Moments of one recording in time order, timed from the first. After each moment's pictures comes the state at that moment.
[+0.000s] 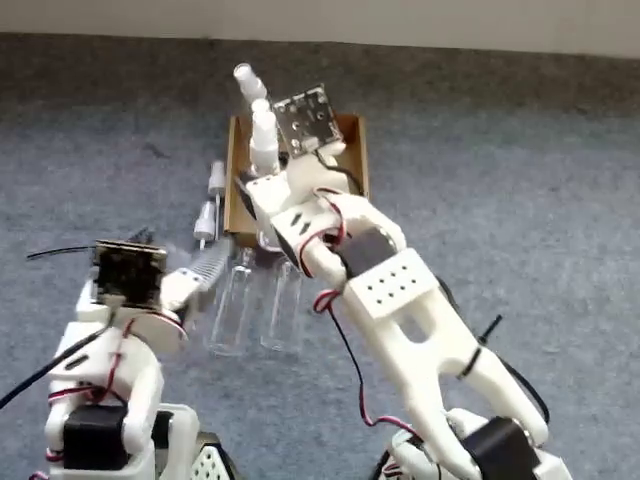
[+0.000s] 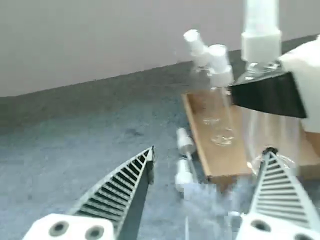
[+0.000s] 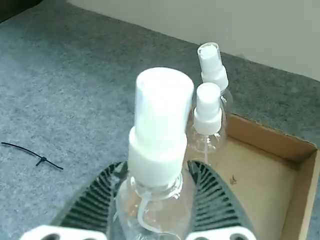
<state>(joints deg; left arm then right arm) -6.2 -92.8 63.5 58.0 -5.1 -36.8 -20.0 25.3 28.2 -2.1</state>
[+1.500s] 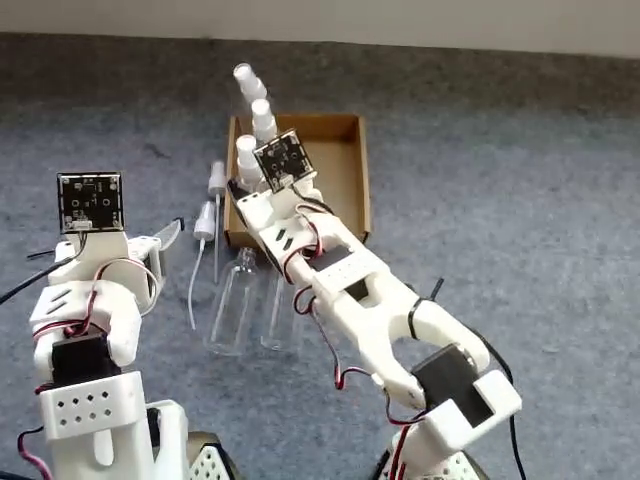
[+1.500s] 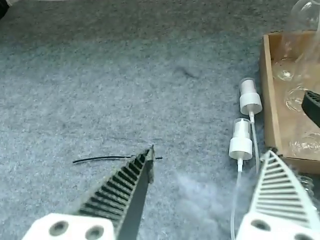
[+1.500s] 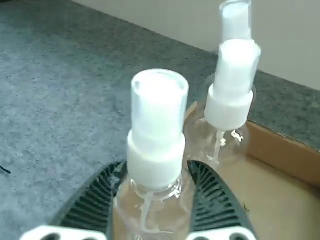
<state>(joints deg) -19.5 -68.6 60.6 50.4 -5.1 -36.8 2.8 36.8 -13.4 3.6</state>
